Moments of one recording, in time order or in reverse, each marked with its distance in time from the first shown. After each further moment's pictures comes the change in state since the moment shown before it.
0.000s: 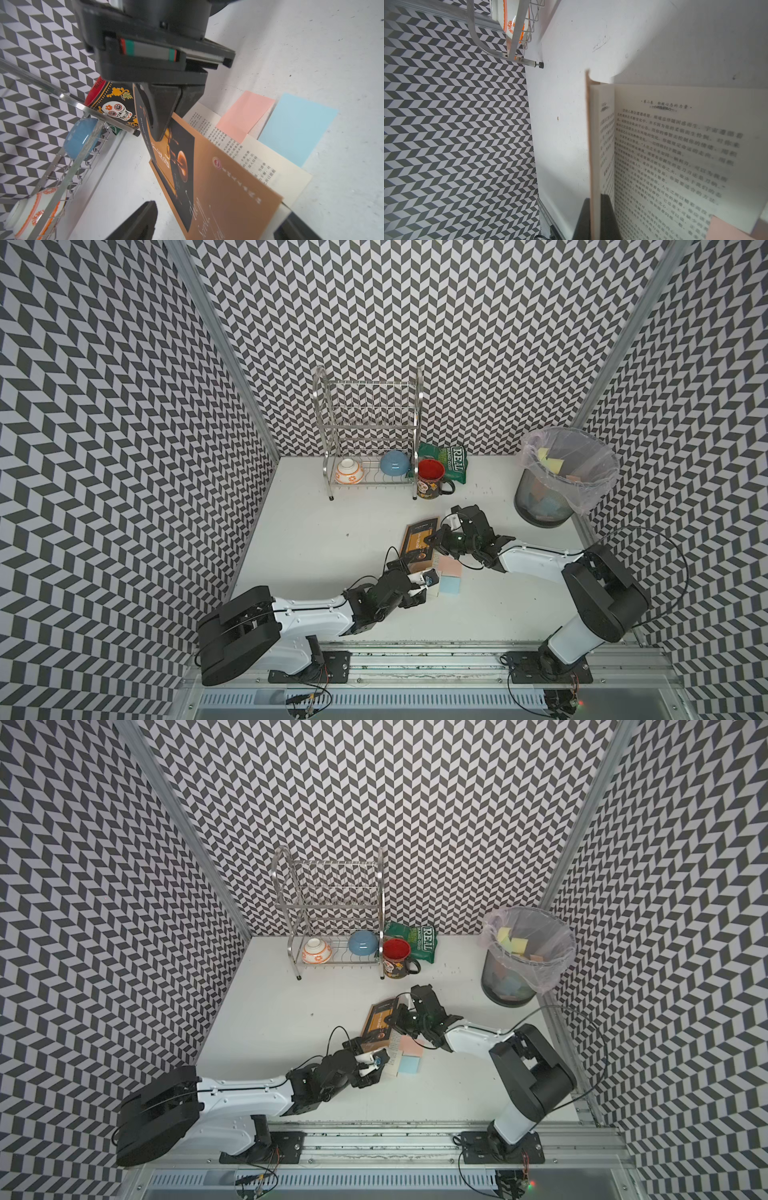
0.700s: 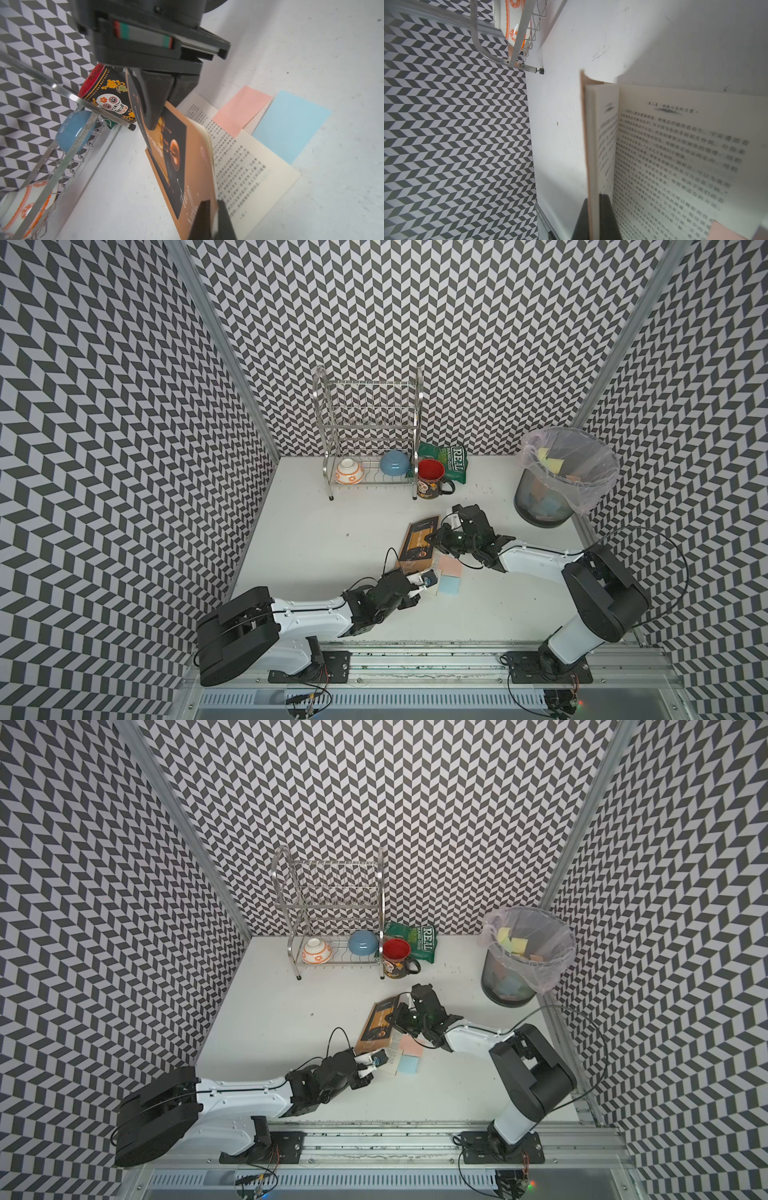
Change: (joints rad) left arm -0.005 -0.008 -0.005 -0.020 -0.003 -0.038; right arm -0.001 0.000 0.000 -0.002 0.037 -0.016
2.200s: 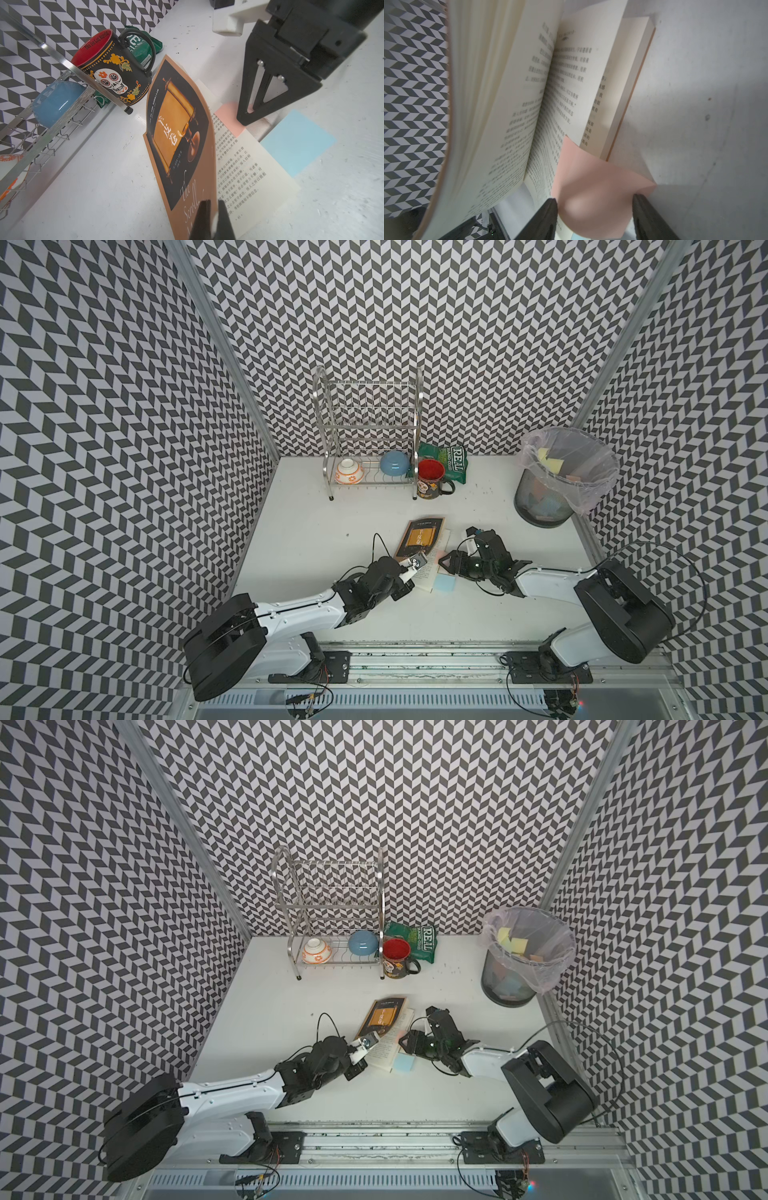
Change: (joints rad) left arm 0.151 -0.073 0.040 -0.124 0.174 -0.122; right arm -0.034 -0.130 -0.311 0.051 0.034 -0.225
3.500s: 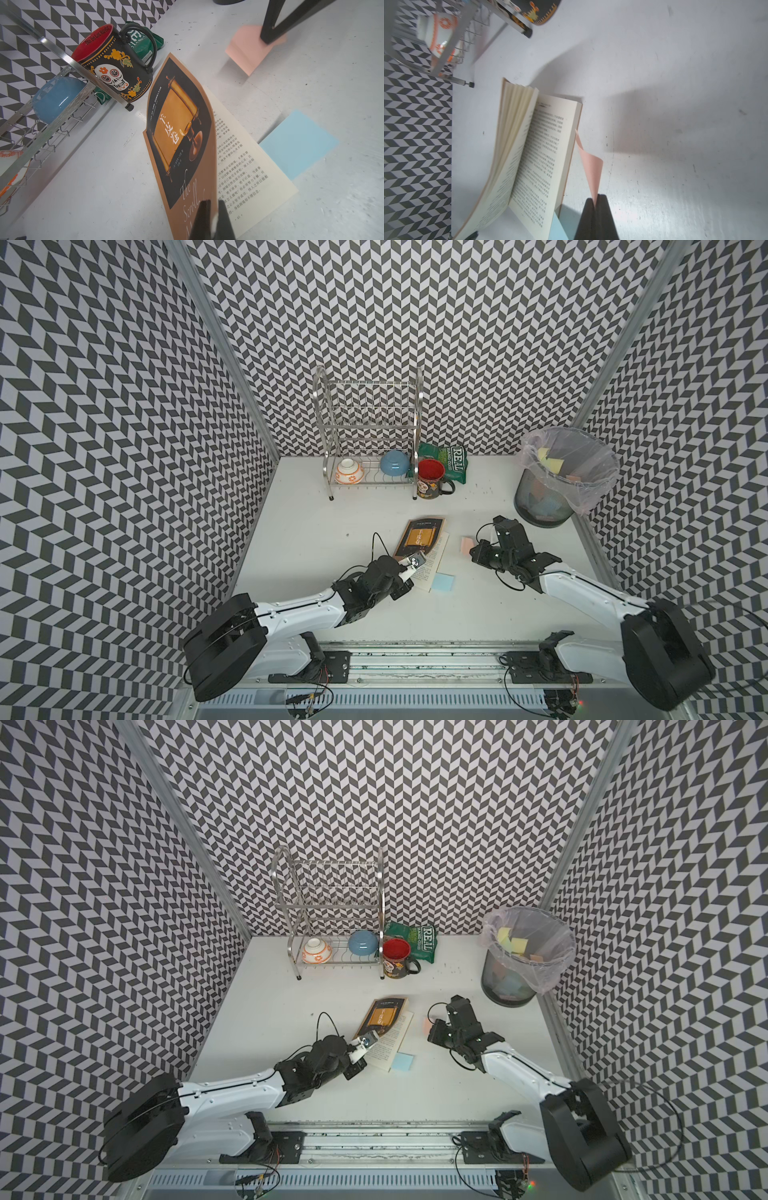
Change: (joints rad) left arm 0.013 0.001 0.001 -0.008 0.002 -0.003; right arm -0.139 -0.309 0.105 -0.431 0.183 -0.097
